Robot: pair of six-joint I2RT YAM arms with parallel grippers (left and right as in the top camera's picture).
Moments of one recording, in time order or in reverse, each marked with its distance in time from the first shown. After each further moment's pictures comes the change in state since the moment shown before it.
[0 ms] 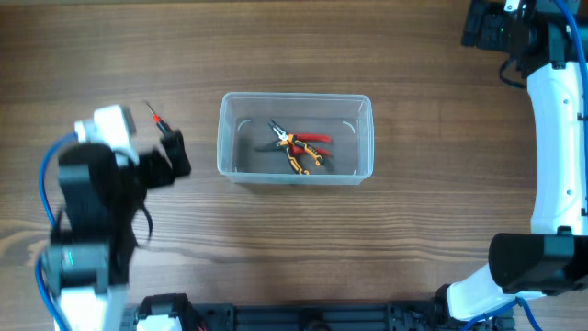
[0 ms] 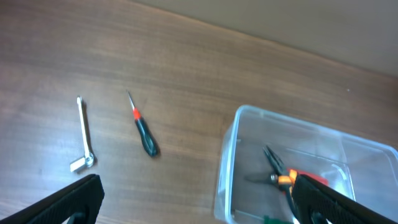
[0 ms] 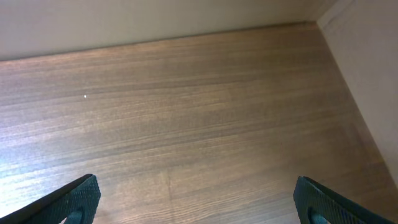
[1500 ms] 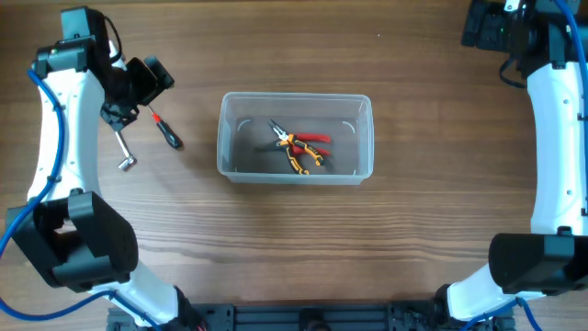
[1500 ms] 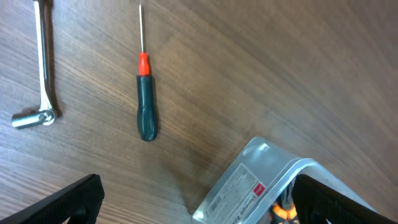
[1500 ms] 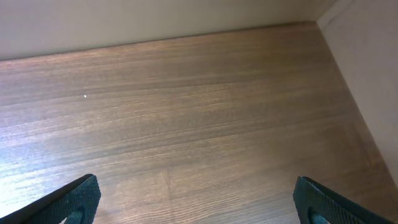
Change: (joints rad) left arm 0.137 0.948 0.679 -0.385 0.134 -0.259; right arm 0.000 0.000 0.000 0.001 0.000 0.000
